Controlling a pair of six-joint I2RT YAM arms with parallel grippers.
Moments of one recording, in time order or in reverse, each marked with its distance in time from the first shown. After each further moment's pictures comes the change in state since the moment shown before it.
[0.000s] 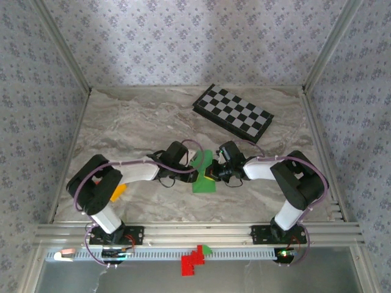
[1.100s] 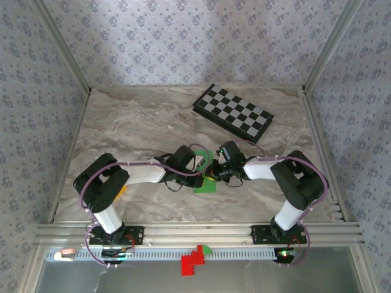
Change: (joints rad) left arm -0.078 0.079 0.031 0.040 0.111 -0.142; right arm -0.005 0.001 0.000 0.001 -0.005 0.001
